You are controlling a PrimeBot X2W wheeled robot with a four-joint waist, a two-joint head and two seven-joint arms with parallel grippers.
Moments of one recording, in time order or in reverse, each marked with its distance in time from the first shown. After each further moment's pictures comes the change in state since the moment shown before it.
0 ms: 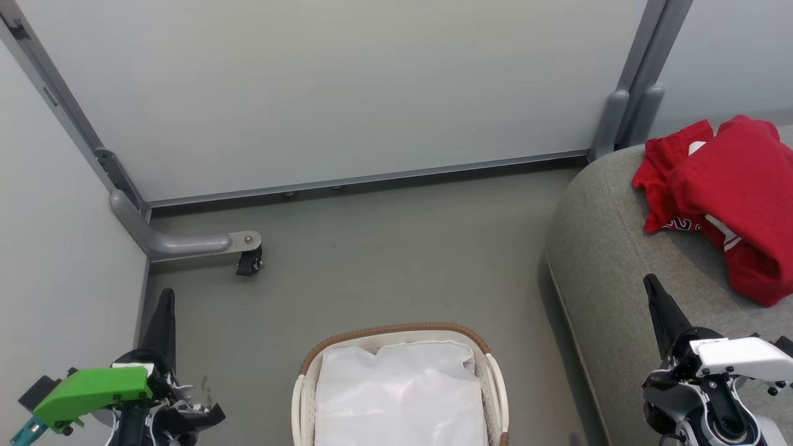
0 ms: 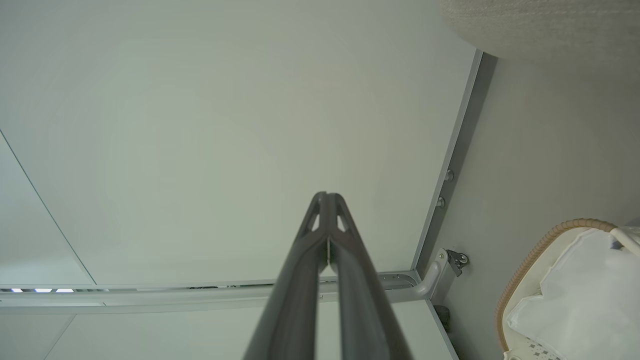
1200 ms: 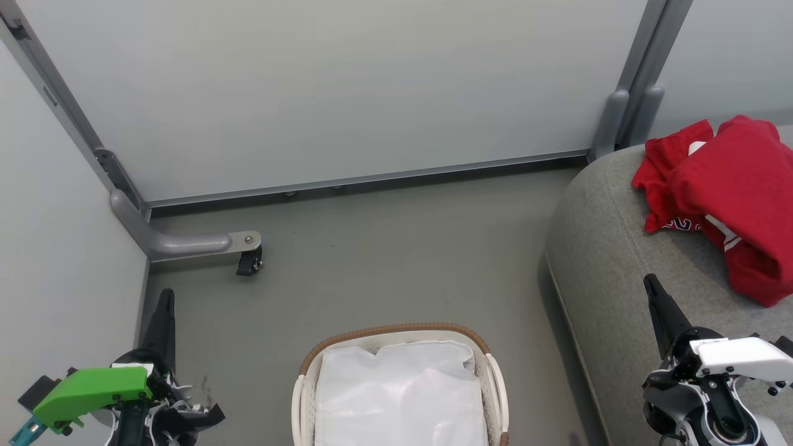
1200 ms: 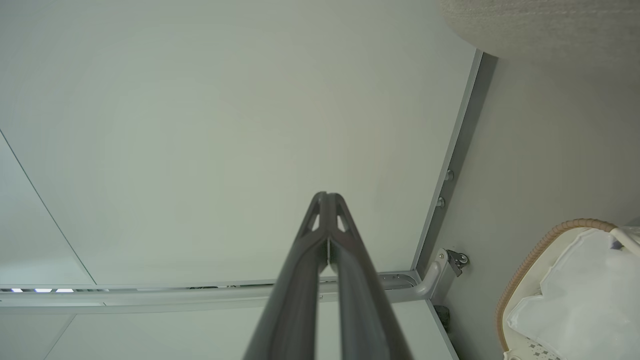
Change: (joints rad) left arm 0.000 -0.002 0.005 0.000 0.004 0.000 0.005; right arm 0.000 0.000 0.000 0.000 0.000 0.000 0.000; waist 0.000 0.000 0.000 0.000
